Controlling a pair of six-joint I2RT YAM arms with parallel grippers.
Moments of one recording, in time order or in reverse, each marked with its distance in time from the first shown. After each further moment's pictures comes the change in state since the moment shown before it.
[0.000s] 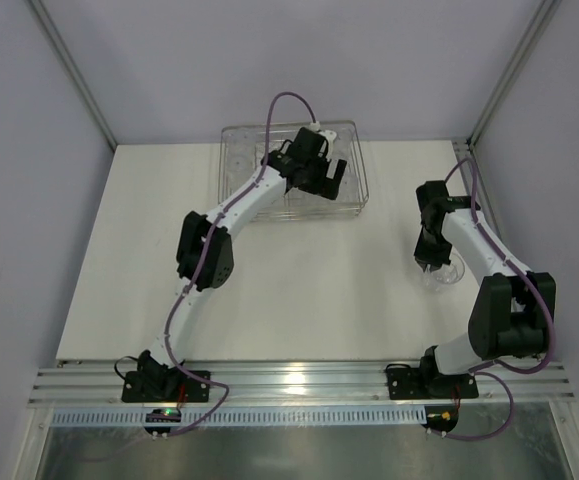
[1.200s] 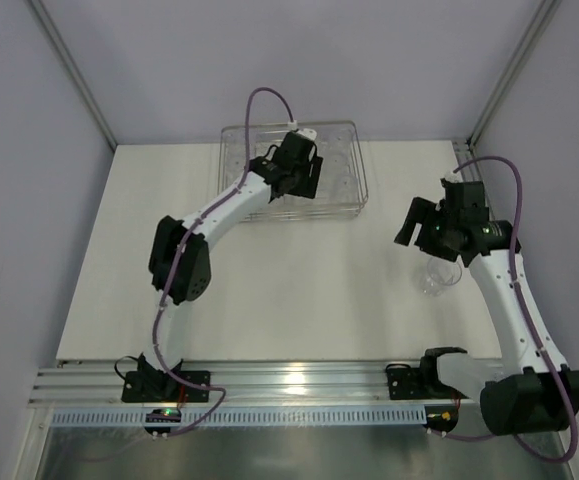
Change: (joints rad) left arm -0.011 -0.204 -0.283 0.056 -0.289 -0.020; right arm -0.001 -0.356 0.006 0.083 -0.325 -0.054
